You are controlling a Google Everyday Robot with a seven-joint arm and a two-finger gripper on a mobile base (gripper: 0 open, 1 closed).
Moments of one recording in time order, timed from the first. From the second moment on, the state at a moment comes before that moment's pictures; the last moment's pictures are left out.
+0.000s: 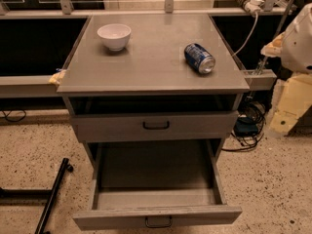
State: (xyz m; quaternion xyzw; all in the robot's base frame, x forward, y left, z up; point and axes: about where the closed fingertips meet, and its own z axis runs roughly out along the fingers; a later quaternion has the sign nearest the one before) arm 0.438 -0.216 0.977 -0.60 0.78 -0.04 0.16
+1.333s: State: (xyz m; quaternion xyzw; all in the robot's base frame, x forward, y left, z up) arm 0.517 -0.210 0.951 -0.56 0.80 -0.04 0.23
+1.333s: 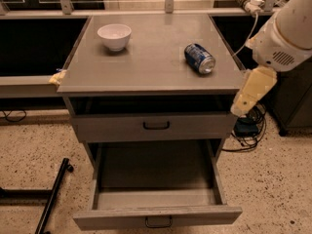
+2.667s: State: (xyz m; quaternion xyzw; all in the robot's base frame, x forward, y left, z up) arm 0.692 -0.193 0.950 -0.42 0.85 -0.03 0.33
